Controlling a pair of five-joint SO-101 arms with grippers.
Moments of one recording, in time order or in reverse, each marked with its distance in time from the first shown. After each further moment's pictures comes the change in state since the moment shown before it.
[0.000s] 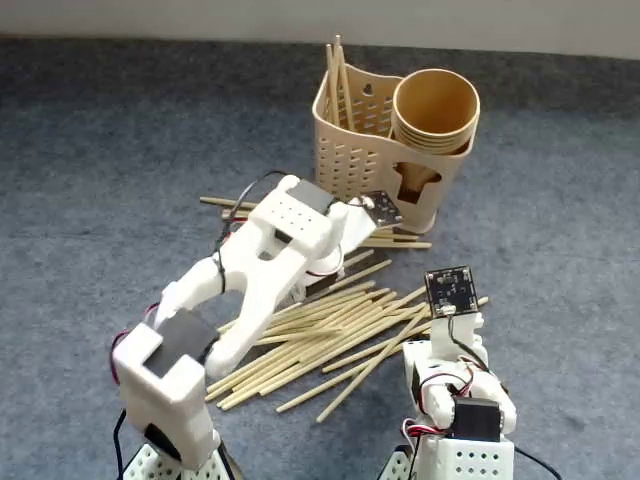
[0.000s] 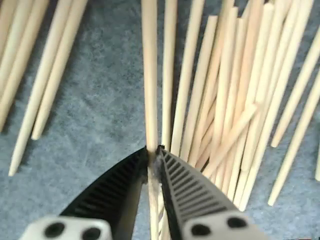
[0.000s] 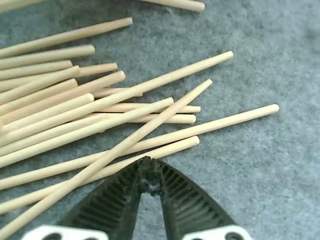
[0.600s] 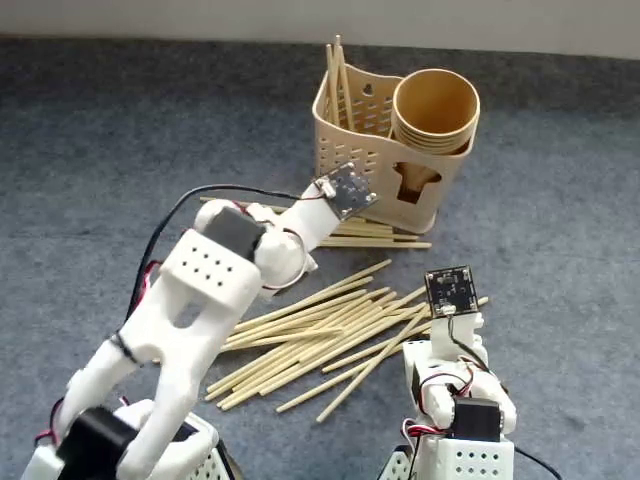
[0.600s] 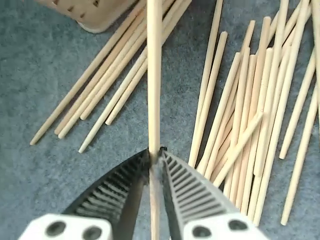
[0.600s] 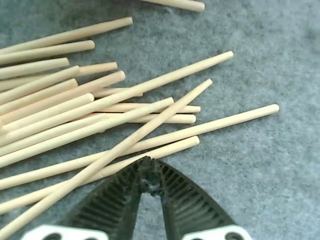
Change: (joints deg) left arm -2.8 -33.9 17.8 -8.3 0.0; right arm 0.0 0.0 0.0 0.0 0.0
